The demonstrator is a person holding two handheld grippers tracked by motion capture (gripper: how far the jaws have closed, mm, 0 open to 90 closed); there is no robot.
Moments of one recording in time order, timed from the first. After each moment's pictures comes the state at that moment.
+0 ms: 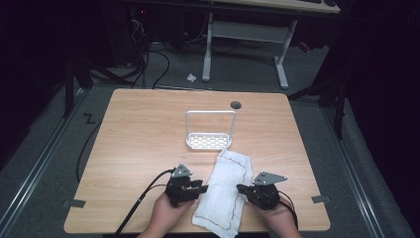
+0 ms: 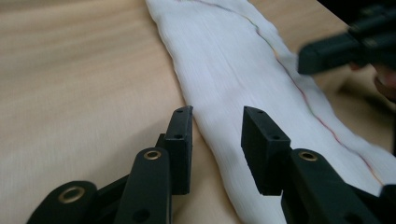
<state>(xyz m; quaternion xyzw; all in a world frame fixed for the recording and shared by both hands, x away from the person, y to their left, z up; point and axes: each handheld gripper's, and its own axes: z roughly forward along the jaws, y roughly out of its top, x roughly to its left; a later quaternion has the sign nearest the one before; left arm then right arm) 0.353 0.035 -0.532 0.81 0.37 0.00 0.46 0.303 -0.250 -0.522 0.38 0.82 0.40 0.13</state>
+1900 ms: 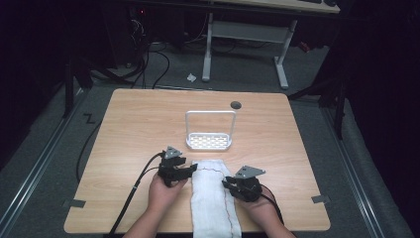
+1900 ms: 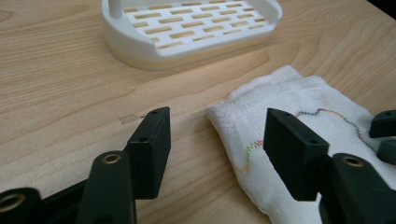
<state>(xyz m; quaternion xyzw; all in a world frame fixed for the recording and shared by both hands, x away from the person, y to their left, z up) 0.398 0.064 -0.532 0.77 0.44 0.09 0.45 0.330 -0.206 -0.533 0.37 0.83 0.38 0.15</state>
